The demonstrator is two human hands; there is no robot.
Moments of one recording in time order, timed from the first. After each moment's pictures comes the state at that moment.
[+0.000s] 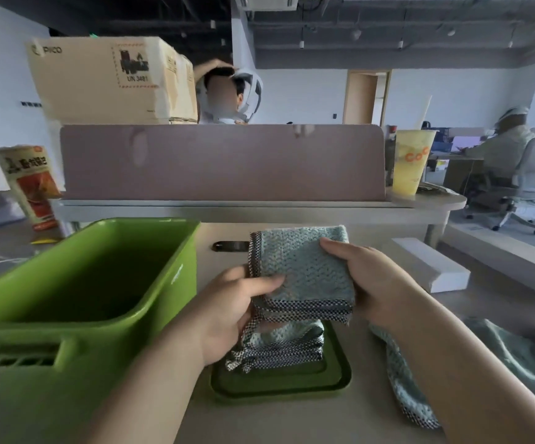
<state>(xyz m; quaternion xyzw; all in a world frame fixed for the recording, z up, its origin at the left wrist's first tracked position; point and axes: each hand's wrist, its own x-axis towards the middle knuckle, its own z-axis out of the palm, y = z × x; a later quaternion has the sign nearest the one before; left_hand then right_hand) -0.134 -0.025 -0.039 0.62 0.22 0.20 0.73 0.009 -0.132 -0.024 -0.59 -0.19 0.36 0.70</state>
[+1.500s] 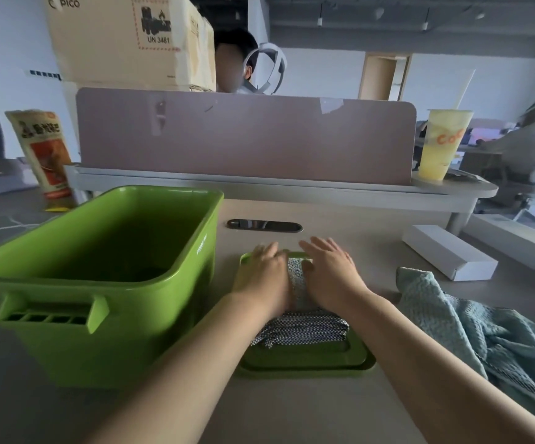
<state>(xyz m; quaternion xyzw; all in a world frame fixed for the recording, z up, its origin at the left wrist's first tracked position) -0.086 0.020 -0.100 0.95 0.28 0.14 0.09 0.006 -0.064 -0.091 -0.86 -0.46 -0.02 0.23</state>
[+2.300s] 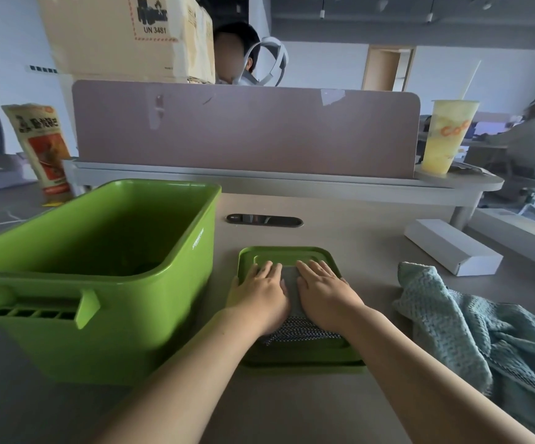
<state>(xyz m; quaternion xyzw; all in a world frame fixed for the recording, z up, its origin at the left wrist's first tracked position) -0.085 0.025 -0.133 0.94 0.31 0.05 0.15 0.012 -0.062 -0.132 -0.87 -0.47 0.07 0.13</state>
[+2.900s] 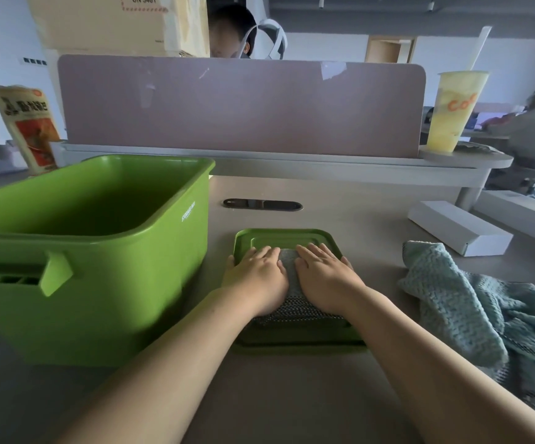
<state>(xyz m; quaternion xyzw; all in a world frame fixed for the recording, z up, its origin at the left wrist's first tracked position) -0.083 0.027 -0.141 0.94 0.31 0.06 0.15 0.018 -0.056 -0.145 -0.87 -0.45 0.08 0.15</state>
